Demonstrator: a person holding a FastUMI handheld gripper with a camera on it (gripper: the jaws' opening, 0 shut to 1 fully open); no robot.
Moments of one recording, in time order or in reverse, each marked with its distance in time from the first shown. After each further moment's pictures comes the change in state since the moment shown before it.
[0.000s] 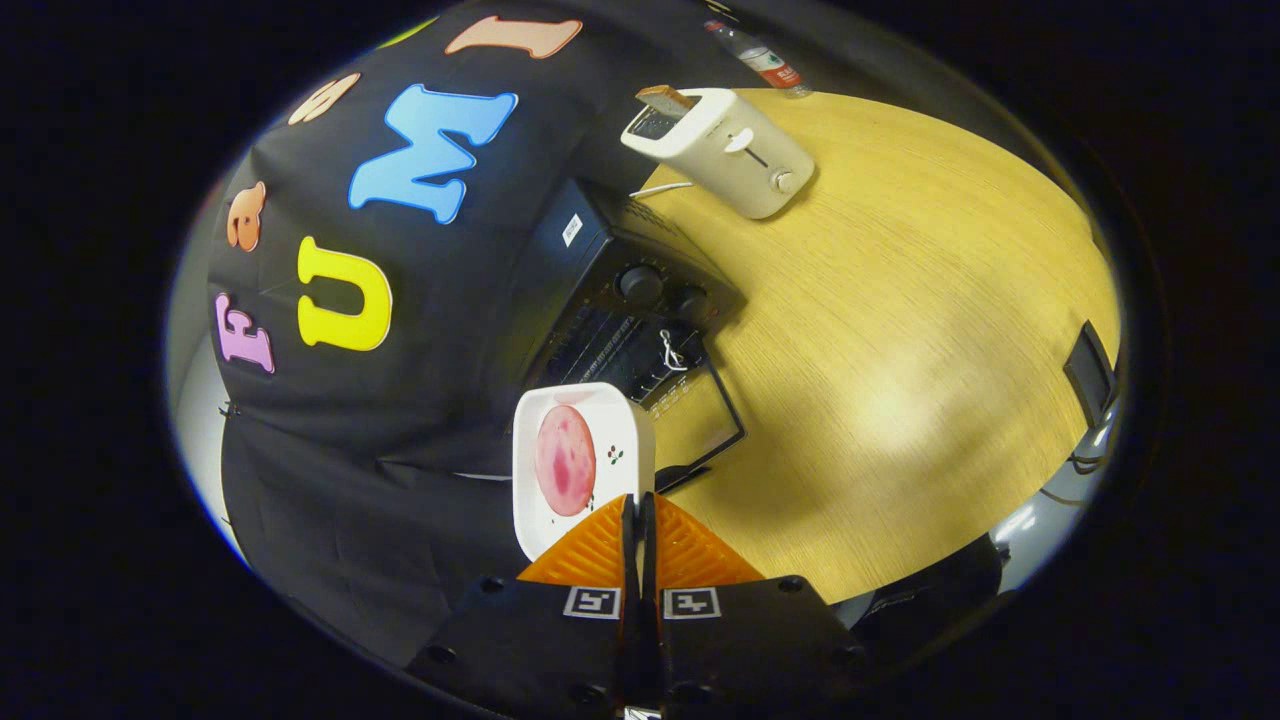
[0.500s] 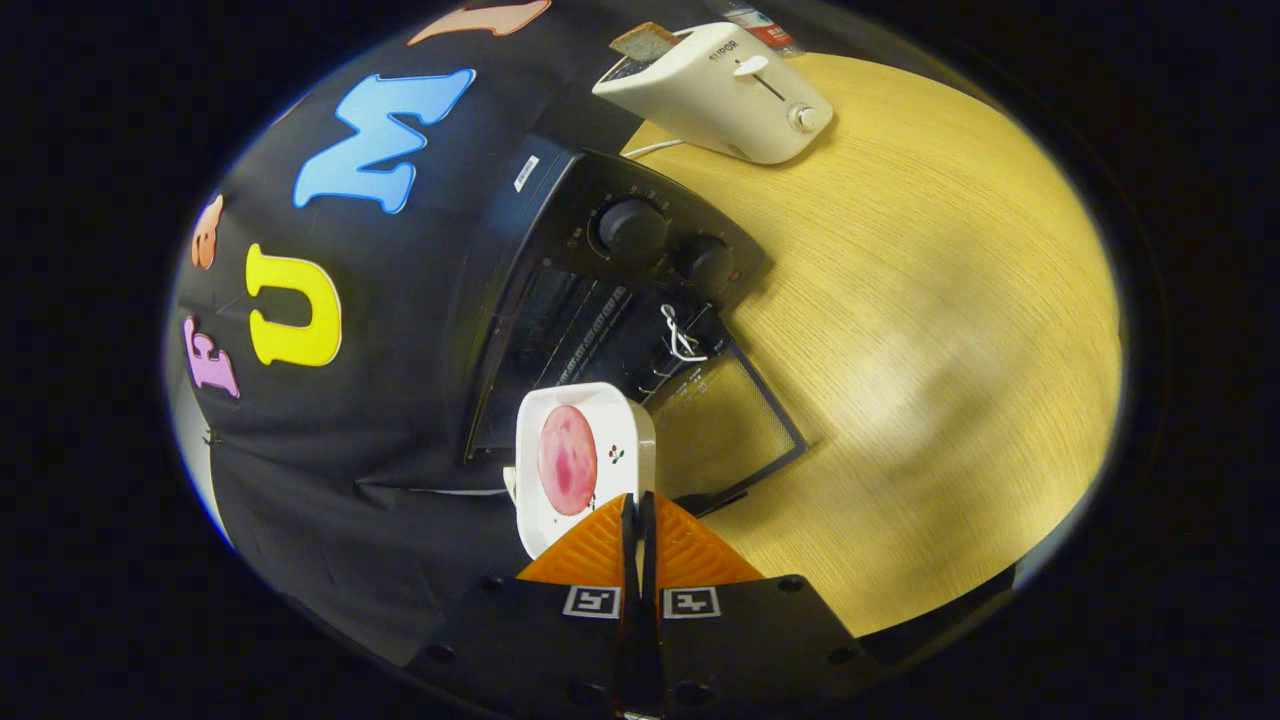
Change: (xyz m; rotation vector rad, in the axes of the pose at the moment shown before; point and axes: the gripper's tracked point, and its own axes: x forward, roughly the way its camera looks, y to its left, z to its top) arm 0.106 0.006 0.011 0.101 -0.032 -0.040
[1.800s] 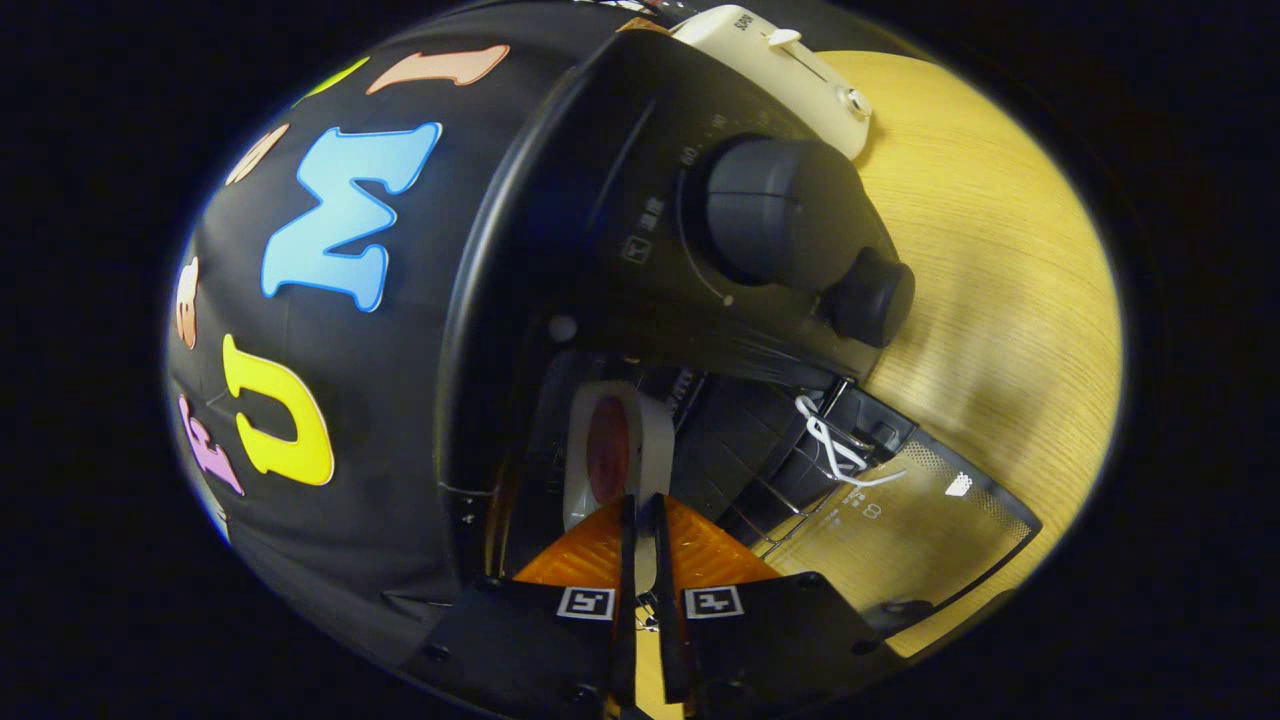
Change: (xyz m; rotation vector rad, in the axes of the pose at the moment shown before) arm 0.112 0.058 0.064 0.087 -0.266 0.082
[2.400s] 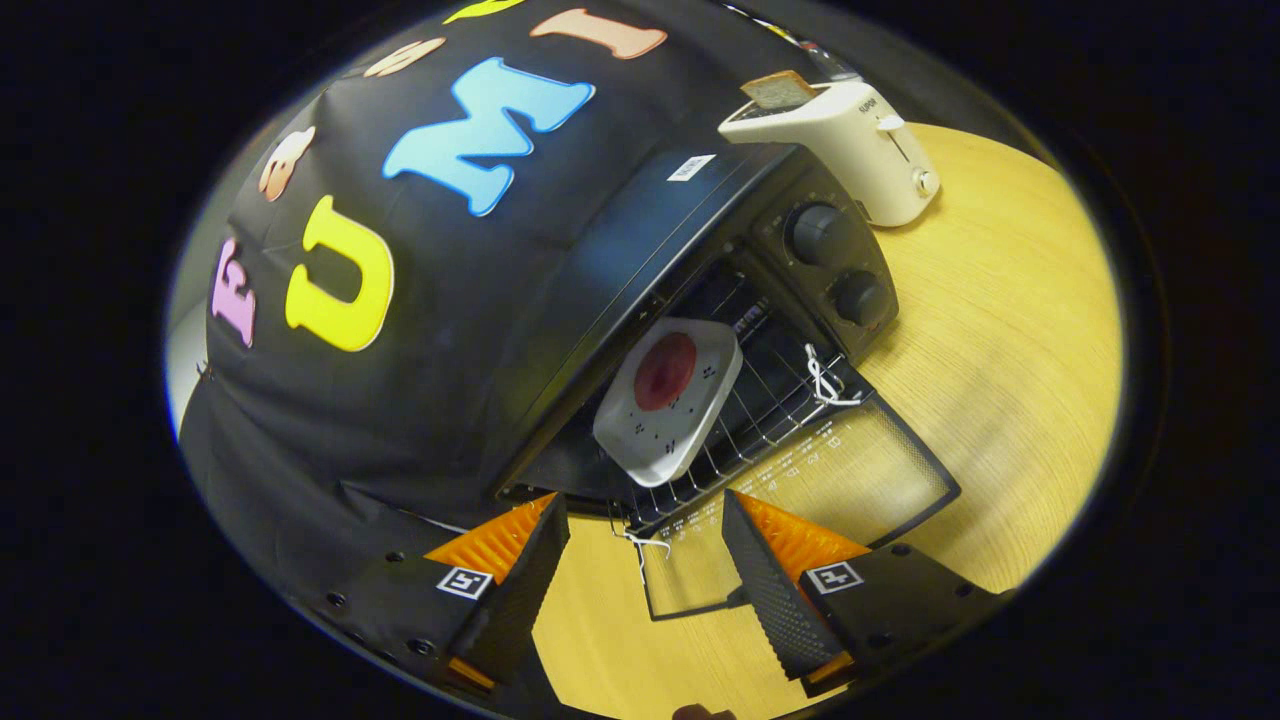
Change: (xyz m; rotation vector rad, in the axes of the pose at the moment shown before) arm -0.092 0.006 -0.070 -0.377 0.041 0.037
